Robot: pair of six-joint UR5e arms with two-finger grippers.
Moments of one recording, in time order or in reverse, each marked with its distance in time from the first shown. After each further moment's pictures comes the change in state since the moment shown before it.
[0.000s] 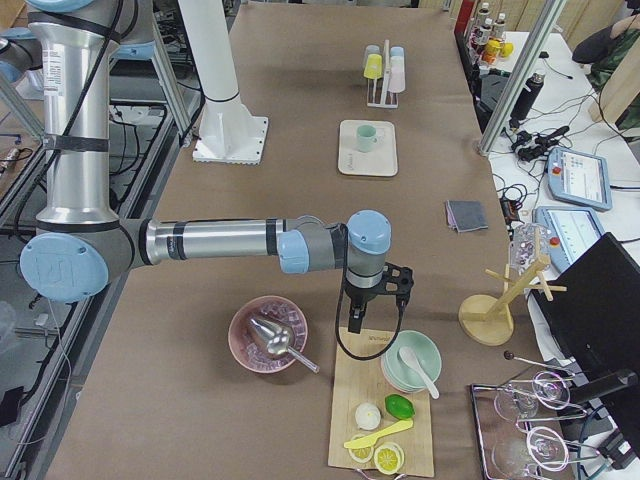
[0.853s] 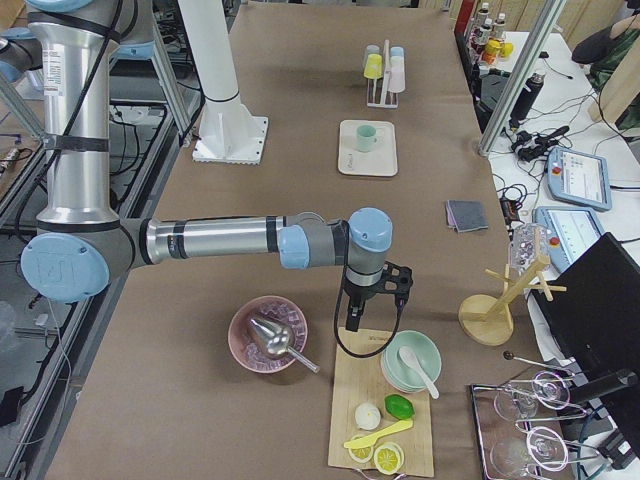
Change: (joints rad) left arm 0.007 -0.015 0.010 -0.001 0.003 0.005; right arm 0.000 0.004 0.017 -0.055 0.003 0.000
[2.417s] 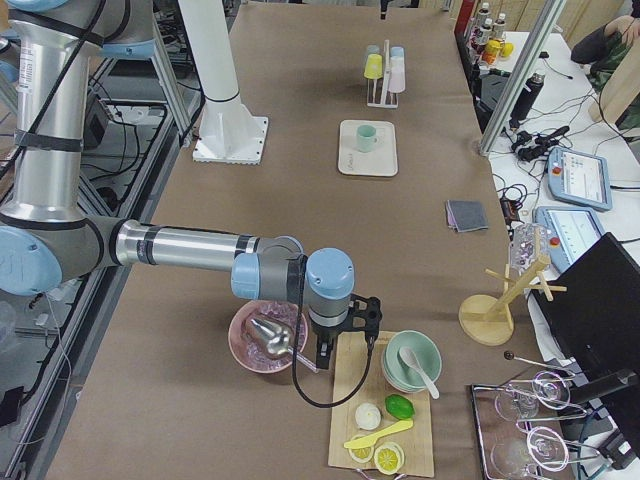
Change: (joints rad) left arm 0.181 -0.287 0.054 0.000 0.039 -0.218; right arm 0.150 -0.119 -0.009 -0.001 0.044 -0.310
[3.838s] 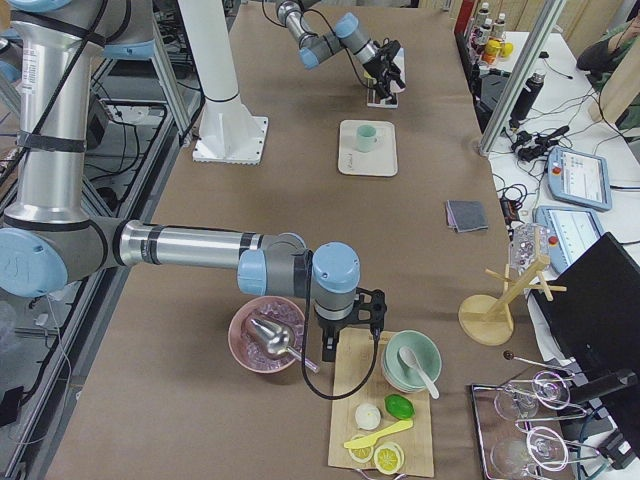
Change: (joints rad) left arm 0.738 -0.575 0.002 -0.303 0.942 -0.417; right arm -0.018 0.010 0.004 0.000 0.006 -0.003
